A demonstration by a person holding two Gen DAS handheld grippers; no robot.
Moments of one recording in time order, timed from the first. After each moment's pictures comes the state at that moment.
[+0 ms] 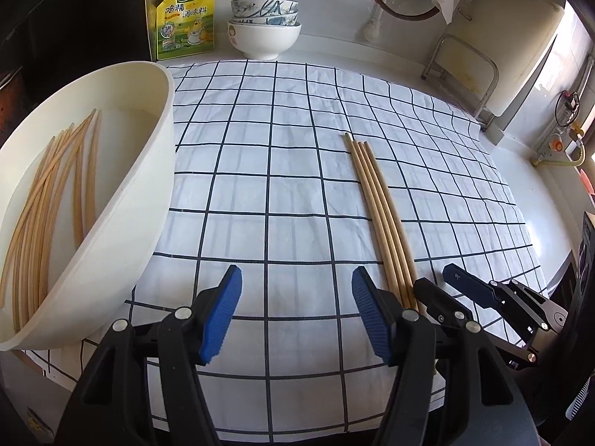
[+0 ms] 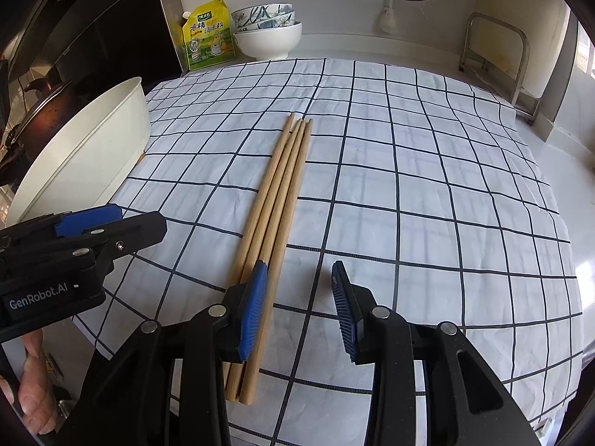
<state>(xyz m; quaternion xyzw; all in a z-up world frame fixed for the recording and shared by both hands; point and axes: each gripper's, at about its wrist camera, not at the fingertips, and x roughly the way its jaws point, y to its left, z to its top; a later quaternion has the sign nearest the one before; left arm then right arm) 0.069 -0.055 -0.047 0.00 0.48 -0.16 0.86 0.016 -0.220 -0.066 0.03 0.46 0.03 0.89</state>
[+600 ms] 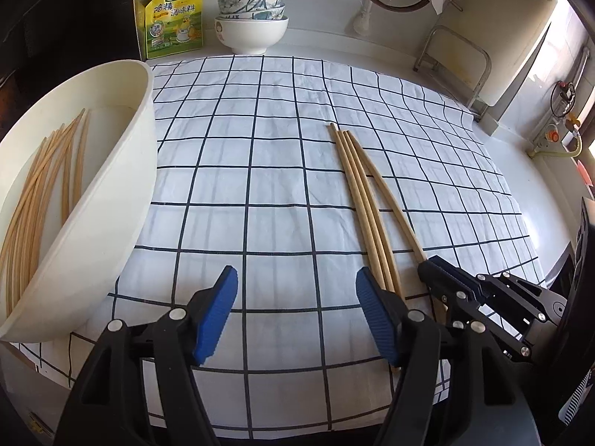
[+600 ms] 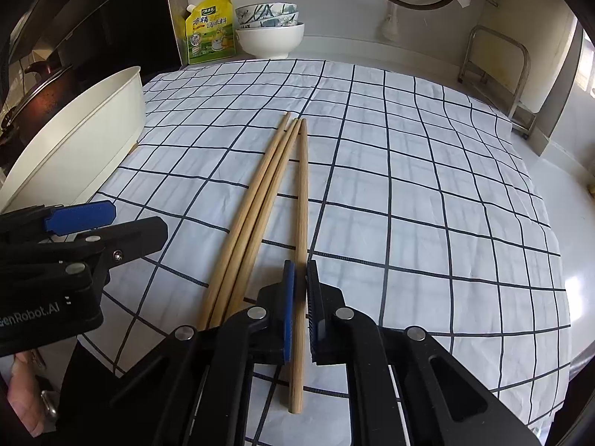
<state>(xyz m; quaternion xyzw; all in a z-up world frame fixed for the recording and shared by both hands) 0.063 -0.070 -0.052 0.01 0.48 -0.17 0.86 0.015 -0.227 -0.069 0.01 0.45 0.03 0.89</state>
